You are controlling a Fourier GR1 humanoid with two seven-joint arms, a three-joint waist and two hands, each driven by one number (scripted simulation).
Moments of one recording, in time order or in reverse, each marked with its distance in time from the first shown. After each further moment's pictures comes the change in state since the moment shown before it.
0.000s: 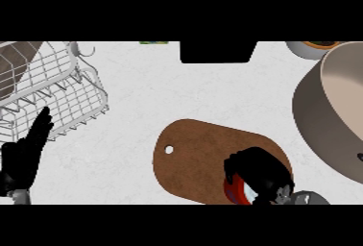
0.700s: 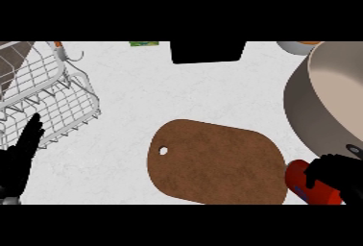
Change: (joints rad) left arm 0.043 0.012 0.038 0.004 0.009 -0.009 -0.024; right arm 0.434 -0.411 -0.380 -0.350 0.073 -0.520 -0.472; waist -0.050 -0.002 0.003
